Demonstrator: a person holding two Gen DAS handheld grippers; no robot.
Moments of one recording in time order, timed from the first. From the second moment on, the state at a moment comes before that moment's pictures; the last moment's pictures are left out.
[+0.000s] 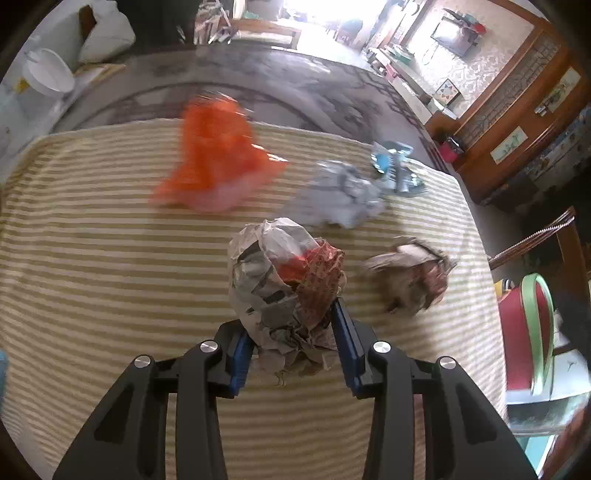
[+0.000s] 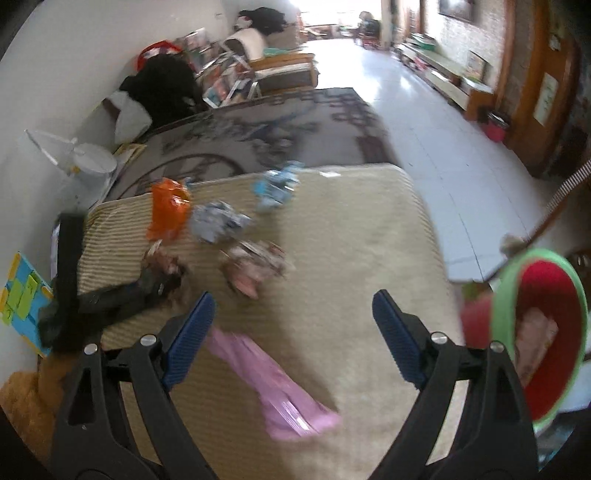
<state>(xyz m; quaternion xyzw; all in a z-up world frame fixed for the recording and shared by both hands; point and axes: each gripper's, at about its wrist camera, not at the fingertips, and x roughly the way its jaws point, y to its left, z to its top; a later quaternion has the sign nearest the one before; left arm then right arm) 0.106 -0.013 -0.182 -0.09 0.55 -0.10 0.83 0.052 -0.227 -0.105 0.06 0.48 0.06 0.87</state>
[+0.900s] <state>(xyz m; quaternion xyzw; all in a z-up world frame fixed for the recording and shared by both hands) 0.087 0.061 -0.205 -0.09 0.56 -0.09 0.82 0.113 -0.158 -0.132 0.06 0.48 0.14 0.86</state>
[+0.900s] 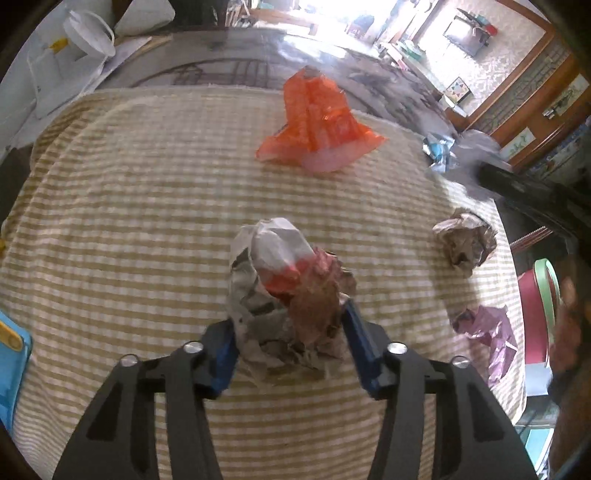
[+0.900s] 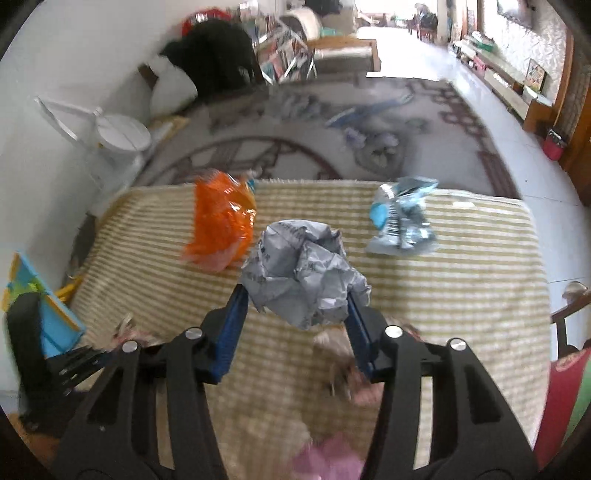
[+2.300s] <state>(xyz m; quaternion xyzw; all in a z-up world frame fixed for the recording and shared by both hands) 0.057 -0.282 -0.110 0.04 0.49 -0.23 0.84 -0.118 -0.456 -0.077 0.20 0.38 -0.07 0.90</state>
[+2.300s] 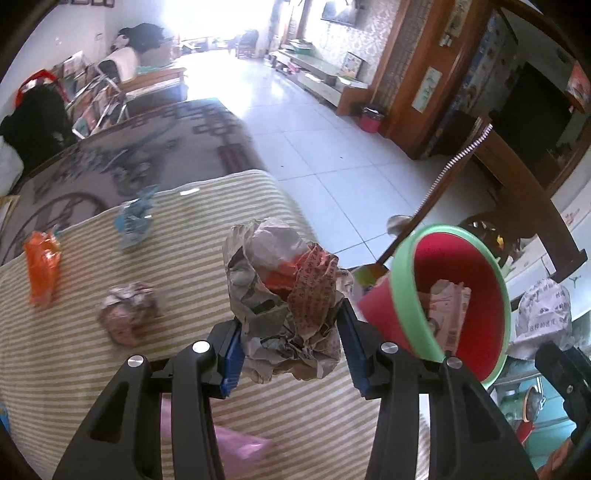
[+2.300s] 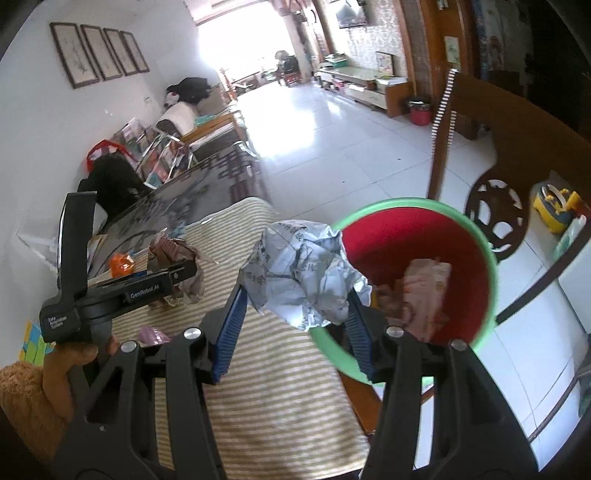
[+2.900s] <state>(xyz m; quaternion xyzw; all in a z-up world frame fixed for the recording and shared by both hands) 0.037 -0.363 -0.105 0.07 0.49 -0.26 0.83 -0.138 -0.513 -0.083 0.23 0.37 -0.10 0.89</state>
